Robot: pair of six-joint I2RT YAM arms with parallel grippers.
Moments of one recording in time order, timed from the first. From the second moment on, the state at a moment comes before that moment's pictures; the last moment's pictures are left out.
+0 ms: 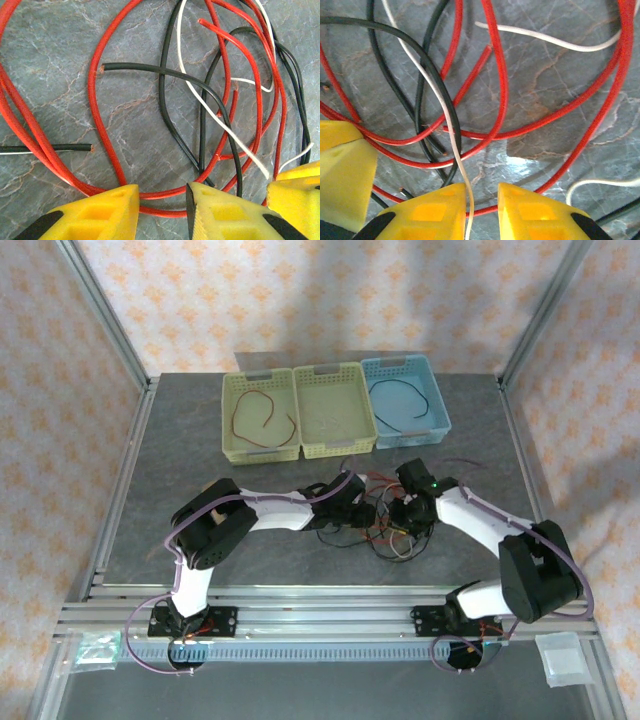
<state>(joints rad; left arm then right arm) -0.88 1.96 1.12 0.00 0.14 -0.74 0.40 1.37 0.74 -0.70 -0.17 0.73</state>
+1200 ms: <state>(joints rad) -0.89 1.97 1.13 -0.02 0.13 -0.72 0.40 1.10 1.24 -0.88 -0.06 0.70</state>
